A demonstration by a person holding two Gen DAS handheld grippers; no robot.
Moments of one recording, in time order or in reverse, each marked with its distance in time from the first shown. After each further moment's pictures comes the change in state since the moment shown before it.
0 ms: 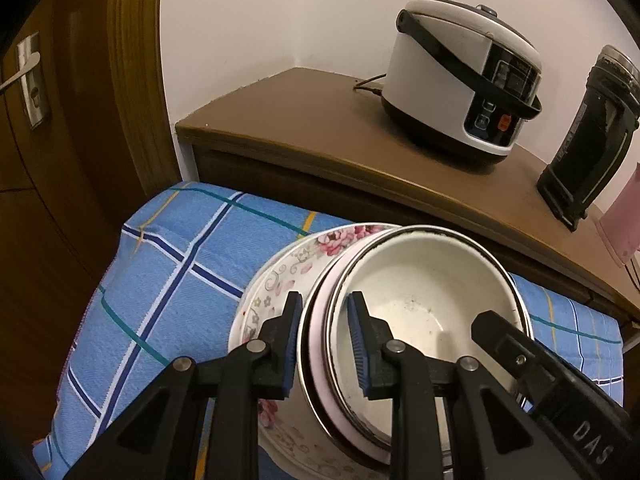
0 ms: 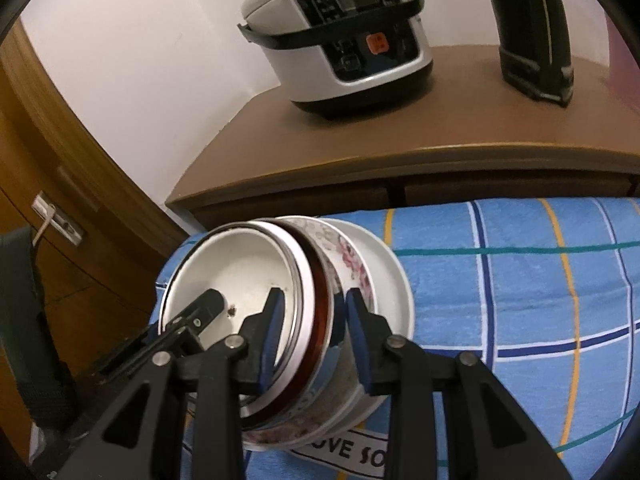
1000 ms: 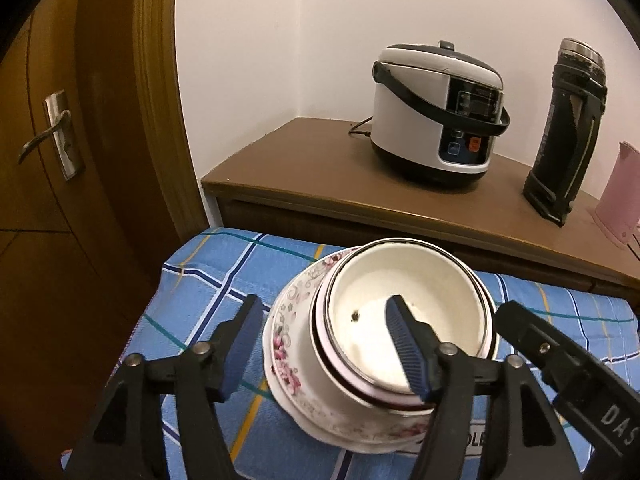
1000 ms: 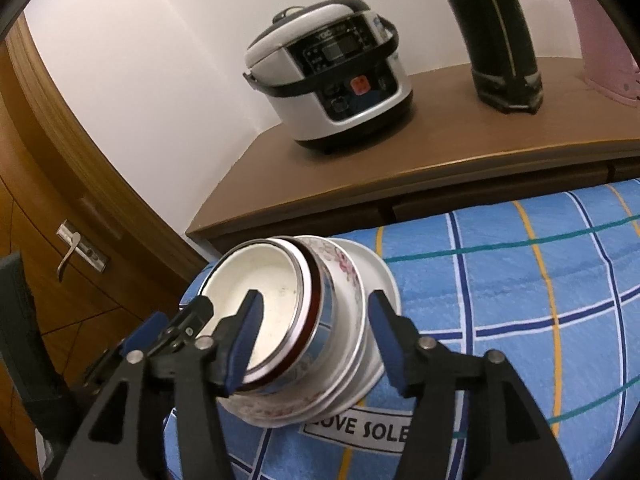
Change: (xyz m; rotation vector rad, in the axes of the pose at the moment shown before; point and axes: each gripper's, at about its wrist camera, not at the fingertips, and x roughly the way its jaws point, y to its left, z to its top) left arm -0.059 -0.014 -0.021 0.096 -0.167 0.076; right arm -0.051 -0.002 -0.020 0.028 -0.145 0.032
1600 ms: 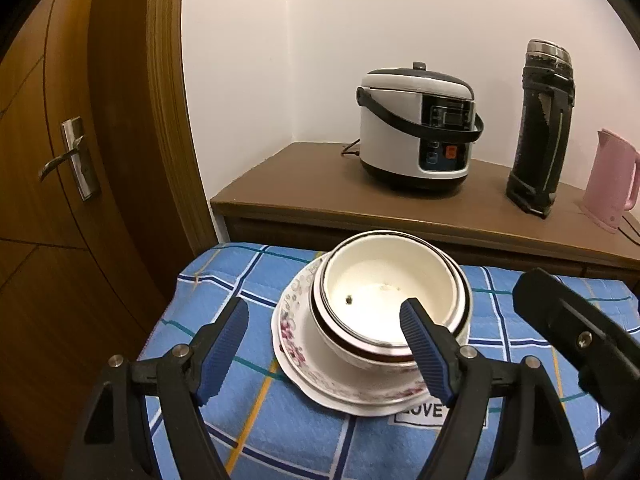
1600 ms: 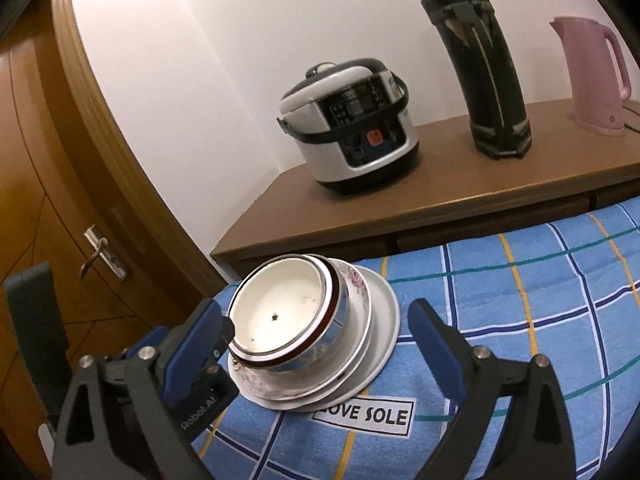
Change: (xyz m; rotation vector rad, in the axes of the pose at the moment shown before) left arm -0.041 -0.005 -0.023 0.048 -0.091 -0.001; right arm -0.055 0.016 -0.024 -0.081 -0.177 0.025
